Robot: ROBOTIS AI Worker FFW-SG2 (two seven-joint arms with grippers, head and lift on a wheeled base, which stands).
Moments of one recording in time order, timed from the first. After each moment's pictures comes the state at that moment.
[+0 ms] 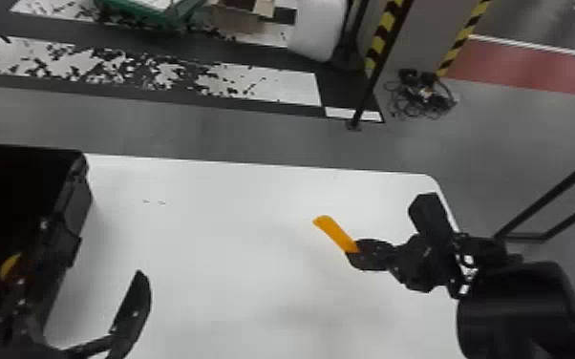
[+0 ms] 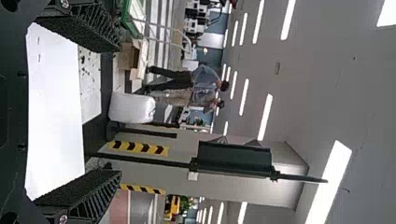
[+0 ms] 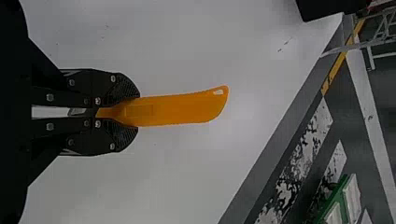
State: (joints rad) left arm 0.75 0.28 -0.19 -1.89 0.23 -0.56 -0.14; right arm 0.23 -0.11 -0.27 -1.86 0.62 0.45 1.21
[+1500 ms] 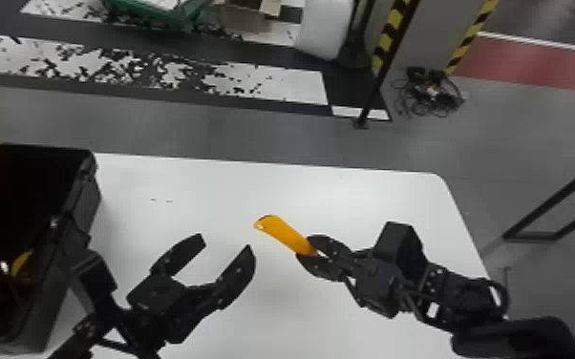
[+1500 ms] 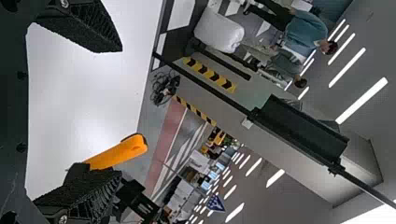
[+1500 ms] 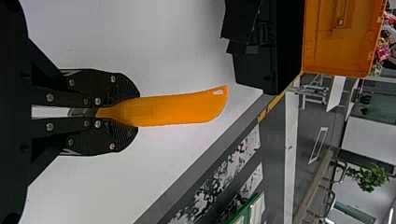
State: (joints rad) left arm 0.49 0.21 -0.30 -1.95 0.55 0.15 -0.31; right arm 0.50 -0.07 -0.07 -2.19 0.56 0.28 1.02
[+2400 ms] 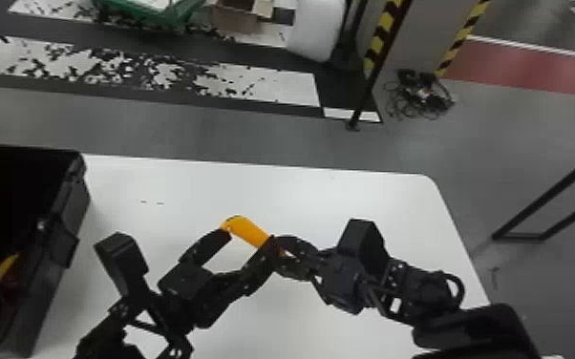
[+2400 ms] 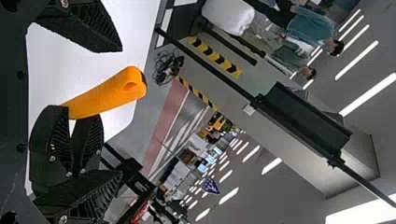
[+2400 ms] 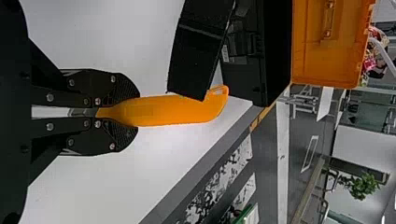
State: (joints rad) left arm 0.38 0.14 -0.38 -1.86 0.58 0.17 -0.31; right arm 0.45 -0.07 0.00 -2.13 0.55 0.29 1.00
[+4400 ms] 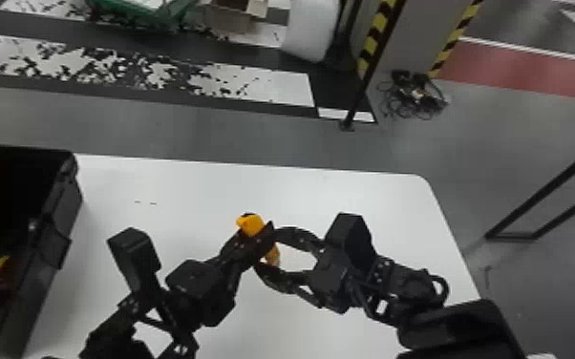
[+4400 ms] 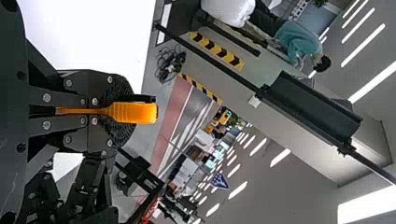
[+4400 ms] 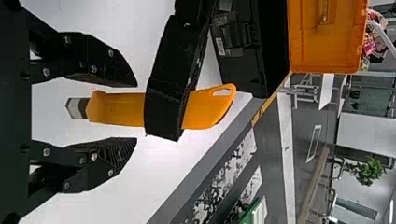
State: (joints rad) left arm 0.35 0.15 -0.42 -1.85 0.54 0.17 -0.30; right arm 0.44 -0.06 0.04 -2.15 0.53 0.39 0.95
